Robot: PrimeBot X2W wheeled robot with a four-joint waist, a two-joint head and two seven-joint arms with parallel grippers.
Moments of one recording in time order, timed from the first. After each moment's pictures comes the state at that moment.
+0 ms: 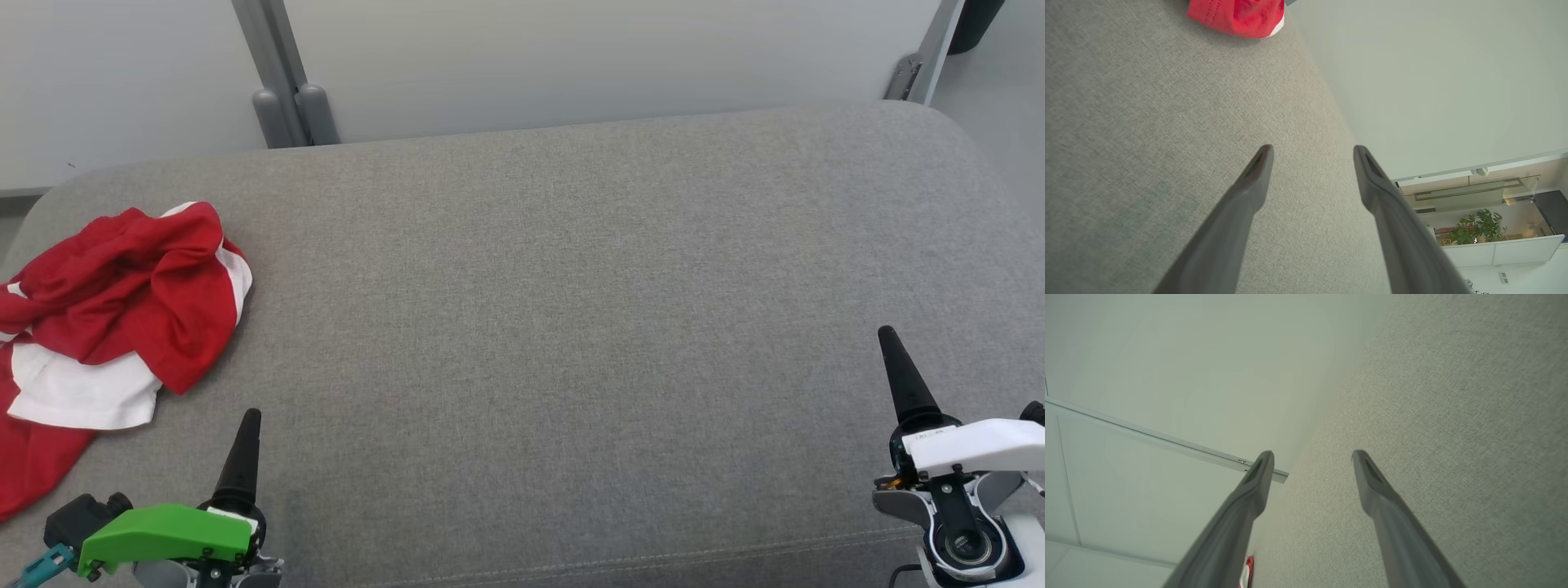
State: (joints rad) left arm -0.02 0.07 -0.05 0.29 -1.33 -0.10 0.00; right arm -0.01 -0.11 -0.02 0.23 1.21 0.08 -0.01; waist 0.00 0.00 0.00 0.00
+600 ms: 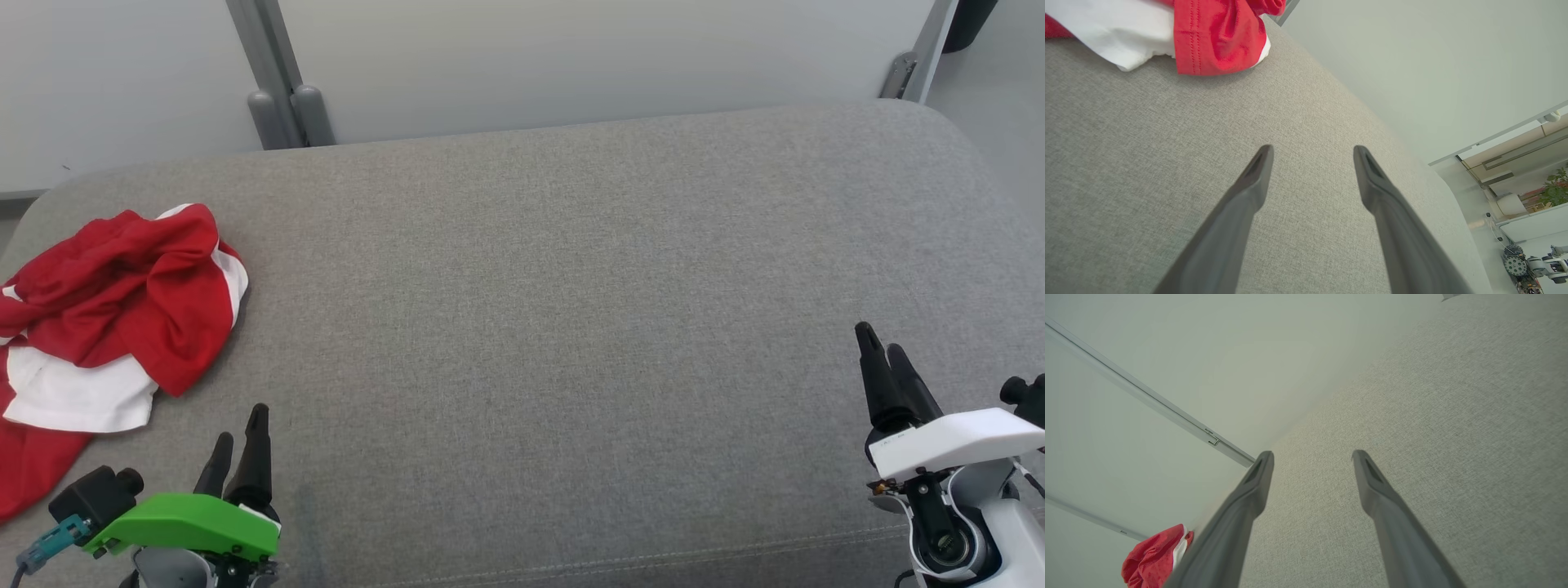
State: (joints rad) left arm -0.02 0.11 -0.11 0.25 -1.02 -0.05 -0.07; right arm -0.01 -0.16 0.07 0.20 0.92 0.04 -0.06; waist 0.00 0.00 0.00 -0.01
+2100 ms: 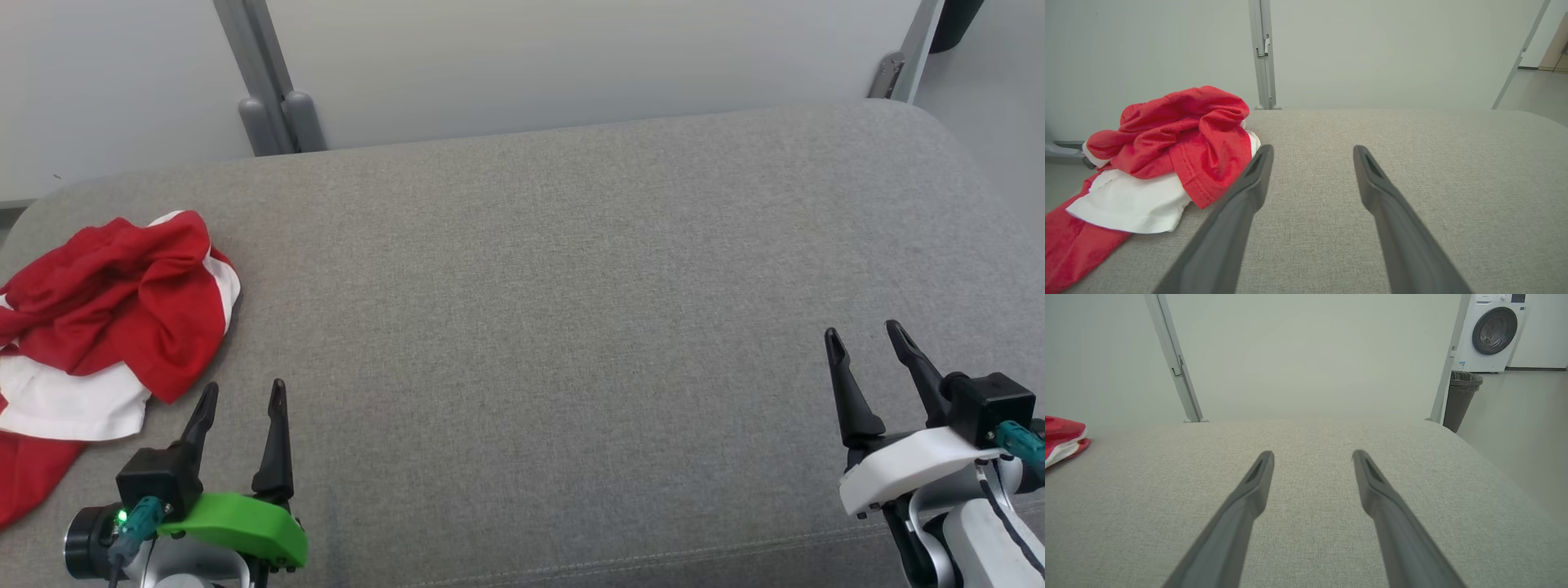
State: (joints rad) left arm -0.02 0.15 -0.19 0.18 -0.36 0.03 -0.22; right arm 0.01 -0.26 0.21 0.16 0.31 -0.04 -0.22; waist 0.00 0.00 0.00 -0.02
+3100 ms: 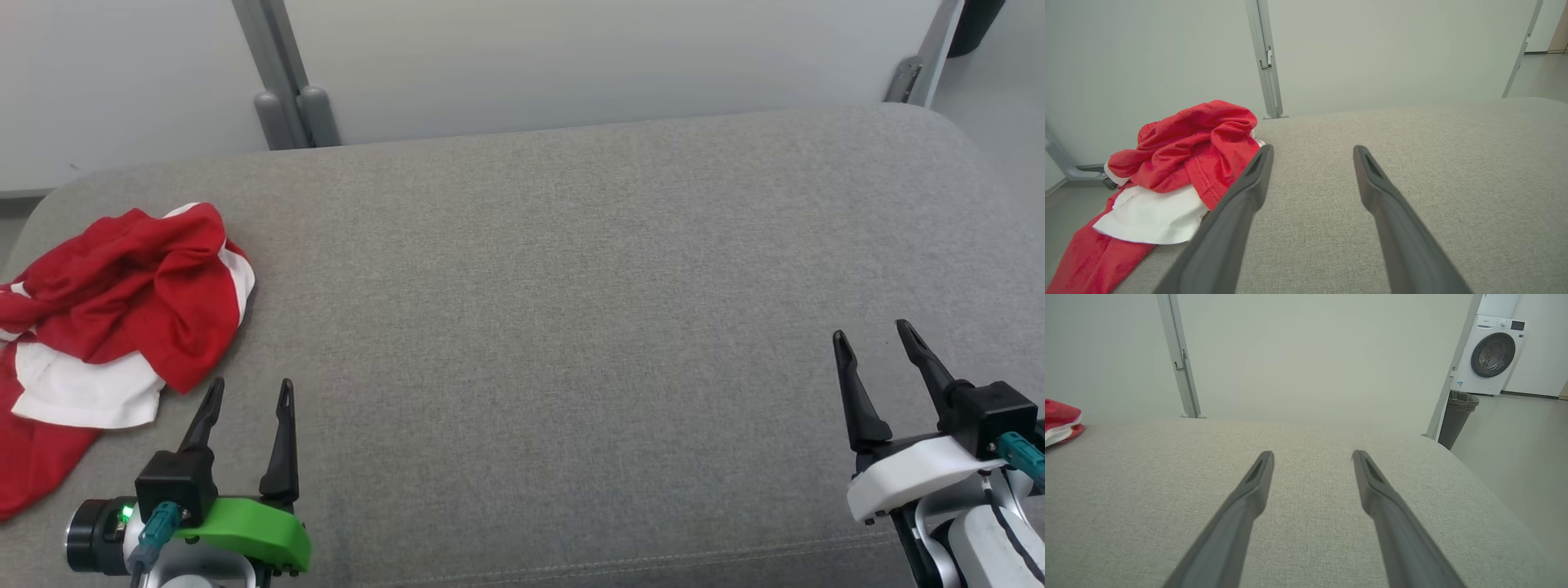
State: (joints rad) left arm -0.02 0.14 -0.17 0.18 -0.24 0.01 -0.25; right arm 0.03 -0.27 0.19 0.14 0.22 -0.04 -0.25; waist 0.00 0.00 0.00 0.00
